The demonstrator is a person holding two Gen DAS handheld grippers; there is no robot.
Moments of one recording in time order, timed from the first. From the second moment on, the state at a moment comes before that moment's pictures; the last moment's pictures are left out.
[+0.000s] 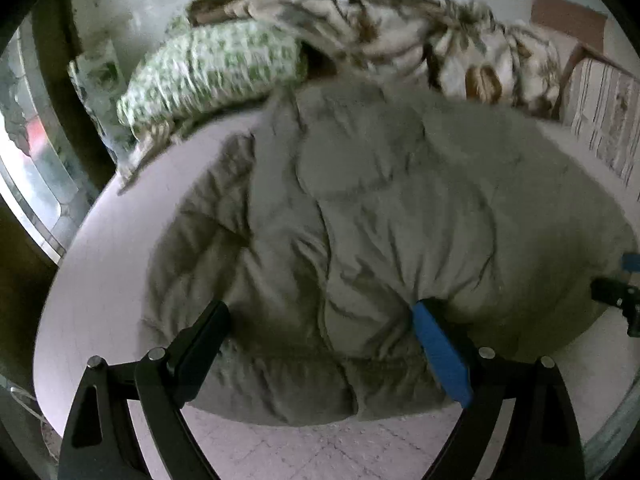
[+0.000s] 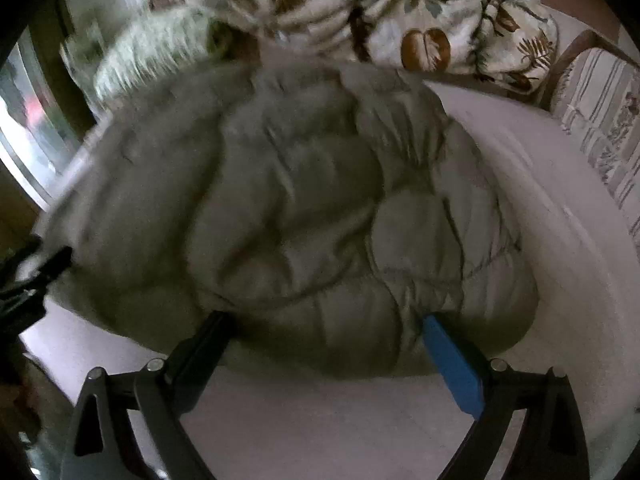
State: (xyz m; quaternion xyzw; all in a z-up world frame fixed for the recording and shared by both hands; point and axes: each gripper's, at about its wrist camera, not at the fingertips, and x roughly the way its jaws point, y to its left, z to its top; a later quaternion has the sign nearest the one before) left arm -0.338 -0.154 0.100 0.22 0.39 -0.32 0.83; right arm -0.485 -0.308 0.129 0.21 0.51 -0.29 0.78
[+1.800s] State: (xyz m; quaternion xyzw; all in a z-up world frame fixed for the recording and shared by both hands) left arm -0.211 -0.289 0.069 0.27 0.53 -0.29 0.75; right arm -0.405 -0.454 0.093 0.28 0.54 -0.27 0.74
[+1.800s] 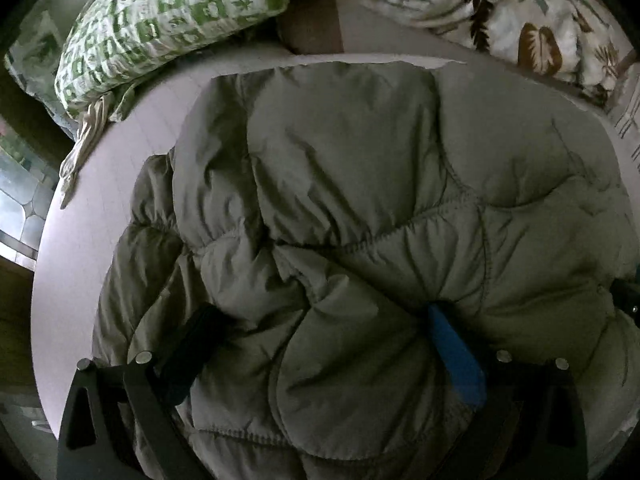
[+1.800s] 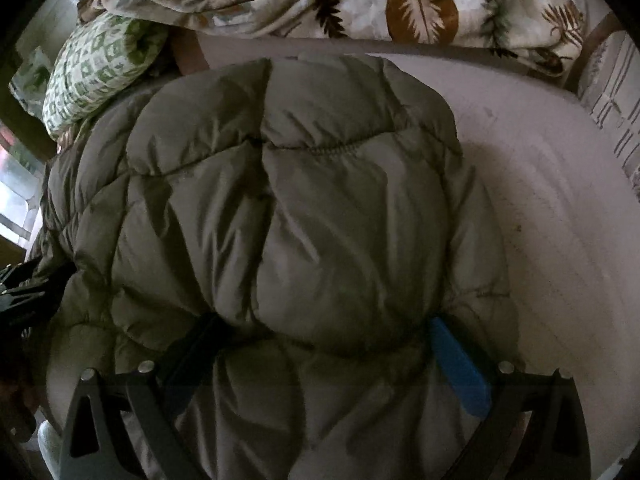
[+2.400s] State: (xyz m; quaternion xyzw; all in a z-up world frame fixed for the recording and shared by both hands) left arm -0.303 -0.169 0.107 0.18 0.48 -0.36 0.78; right arm -0.495 -0.335 0.153 0.25 0.49 -0.28 0.79
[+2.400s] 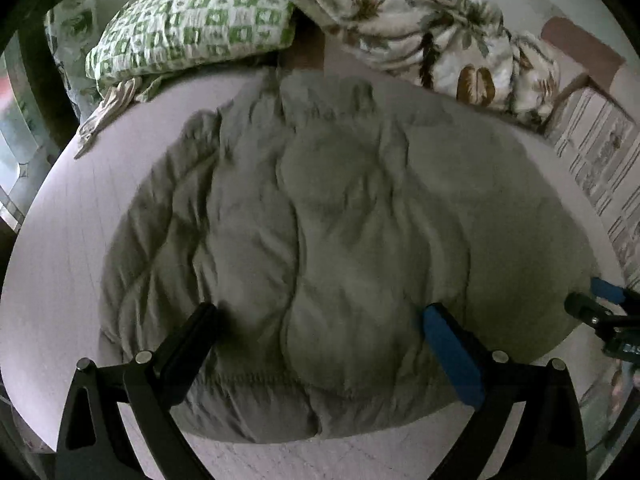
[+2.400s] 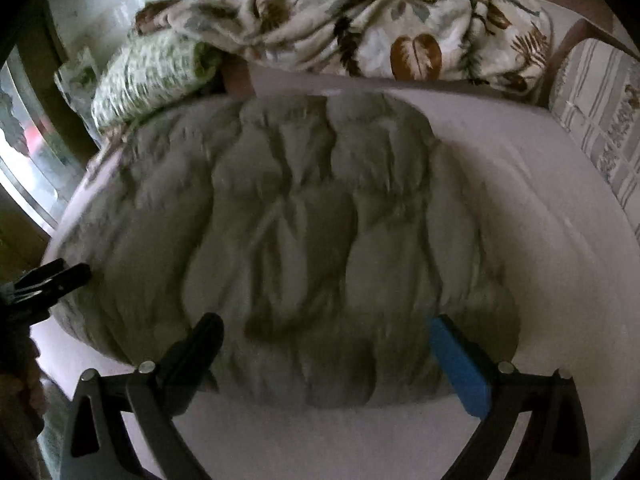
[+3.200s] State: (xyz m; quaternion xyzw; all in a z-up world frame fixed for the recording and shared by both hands) left arm -0.374 -0.096 0.151 0.18 0.44 -0.33 0.82; right arm -0.536 -0.251 0.204 0.19 0.44 -0.28 0.83
